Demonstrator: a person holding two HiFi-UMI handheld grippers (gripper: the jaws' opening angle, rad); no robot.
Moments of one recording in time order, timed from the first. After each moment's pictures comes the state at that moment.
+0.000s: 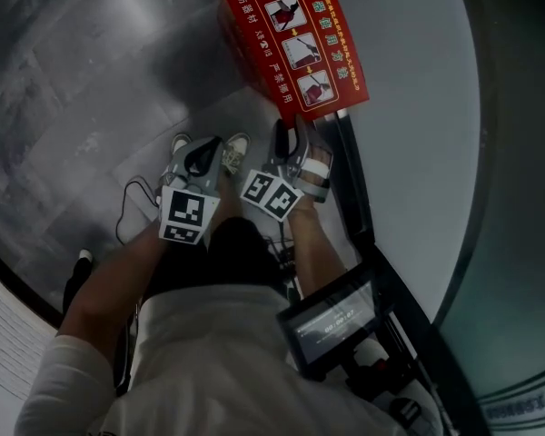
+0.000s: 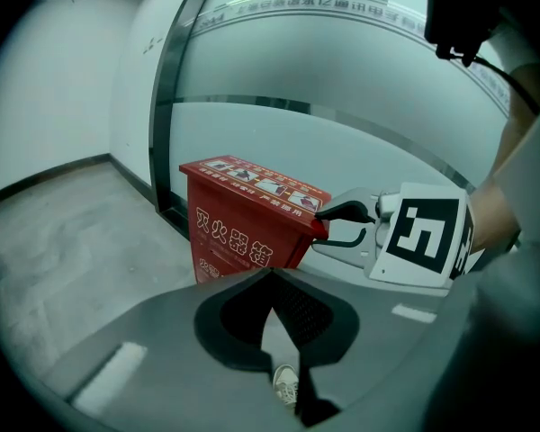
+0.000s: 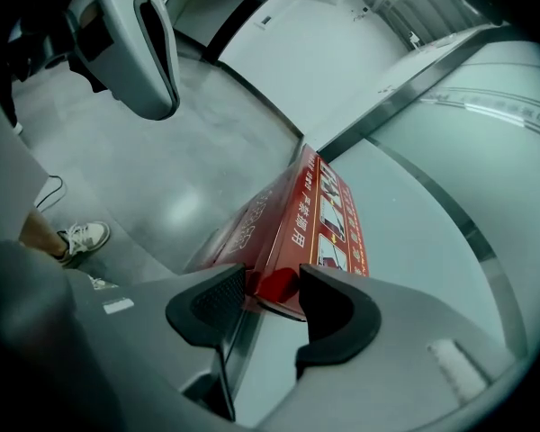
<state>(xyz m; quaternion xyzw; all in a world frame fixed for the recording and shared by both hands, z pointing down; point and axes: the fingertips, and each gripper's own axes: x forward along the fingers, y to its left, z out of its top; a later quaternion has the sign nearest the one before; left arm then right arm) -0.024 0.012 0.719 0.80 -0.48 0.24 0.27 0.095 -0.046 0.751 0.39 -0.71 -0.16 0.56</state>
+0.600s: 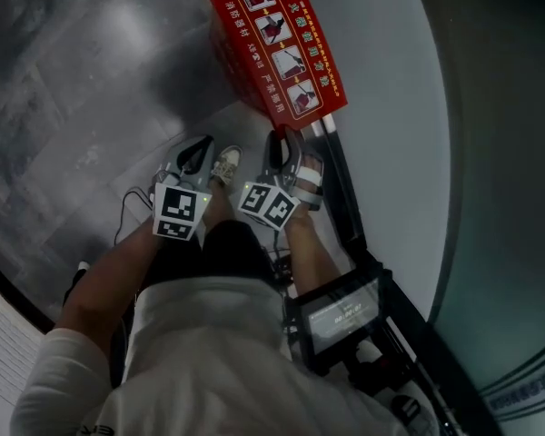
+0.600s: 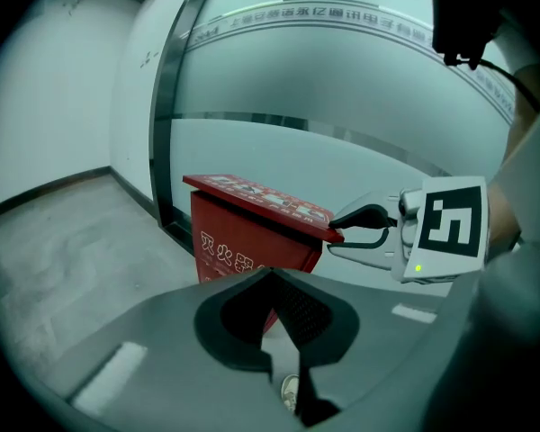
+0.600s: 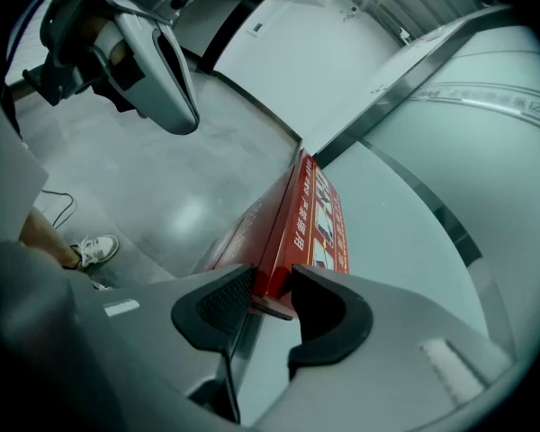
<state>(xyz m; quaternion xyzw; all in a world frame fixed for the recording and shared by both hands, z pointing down) -0.037 -0.005 0.693 0.80 -0.49 0.23 0.25 0.092 -0.038 0.721 0.39 -0.73 -0.14 0.55</state>
